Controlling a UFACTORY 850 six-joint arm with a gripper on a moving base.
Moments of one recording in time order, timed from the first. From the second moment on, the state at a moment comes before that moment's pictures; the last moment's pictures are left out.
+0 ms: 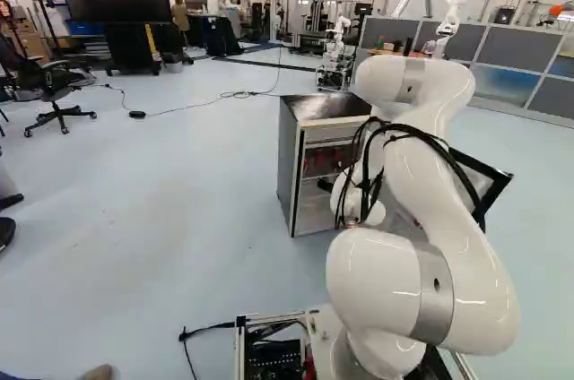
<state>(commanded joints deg) -23.5 -59.8 -46.9 -17.6 76.6 0.0</state>
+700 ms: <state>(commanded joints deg) -22.6 -66.0 -54.6 -16.0 78.6 0.0</state>
